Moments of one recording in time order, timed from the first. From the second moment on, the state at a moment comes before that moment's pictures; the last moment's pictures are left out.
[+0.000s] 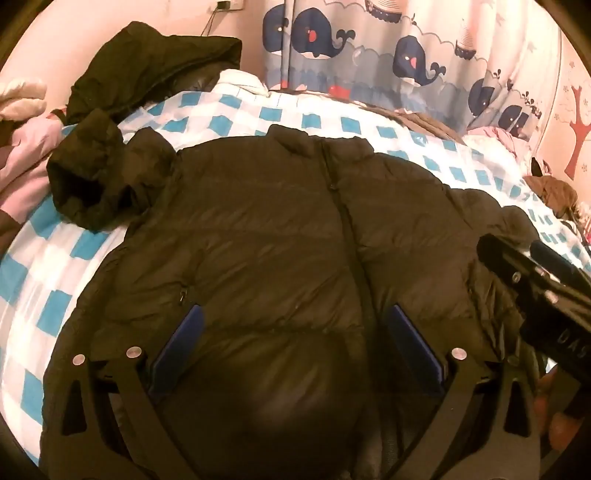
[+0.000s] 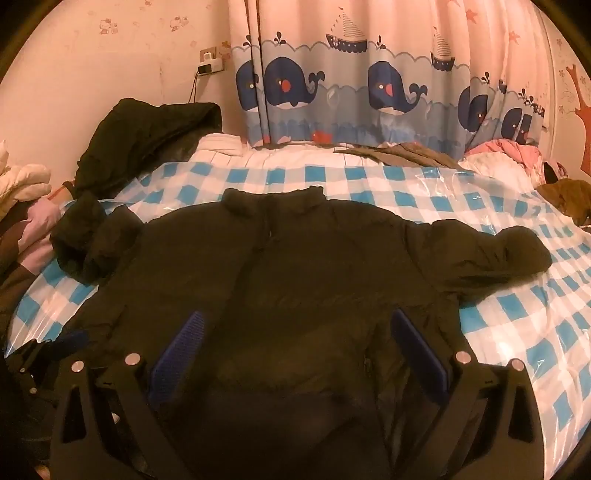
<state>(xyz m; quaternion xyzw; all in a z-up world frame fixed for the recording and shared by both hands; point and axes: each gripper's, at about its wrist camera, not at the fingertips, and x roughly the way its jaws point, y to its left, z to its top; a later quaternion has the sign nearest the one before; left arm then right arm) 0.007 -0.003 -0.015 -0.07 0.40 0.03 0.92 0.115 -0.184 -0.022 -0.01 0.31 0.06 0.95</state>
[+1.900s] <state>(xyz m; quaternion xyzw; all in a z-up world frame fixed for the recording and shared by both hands) 0.021 0.013 -0.031 -0.07 0.41 0.03 0.91 0.118 -0.169 -0.034 -0.03 0.35 0.07 0.93</state>
